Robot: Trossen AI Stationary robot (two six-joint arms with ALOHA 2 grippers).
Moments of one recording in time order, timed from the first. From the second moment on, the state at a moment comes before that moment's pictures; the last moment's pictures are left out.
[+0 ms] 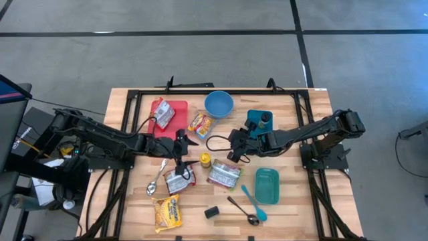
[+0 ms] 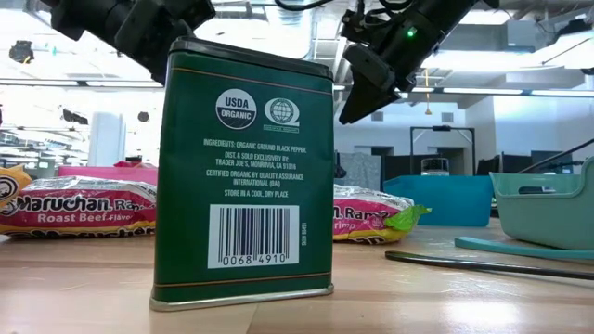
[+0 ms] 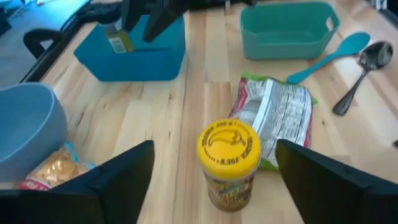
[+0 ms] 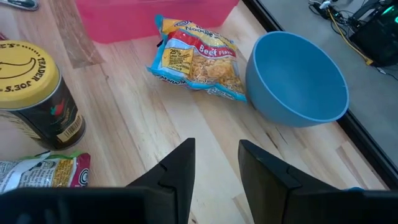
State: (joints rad) left arm -0.19 1.22 0.58 0.13 -0.28 0.02; right arm 0.15 1.58 1.06 -0.38 0.66 0.32
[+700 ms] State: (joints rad) left arm -0.18 1.29 0.52 0.17 -0.28 -0.14; right arm 0.15 1.58 1.06 -0.38 0.66 0.32
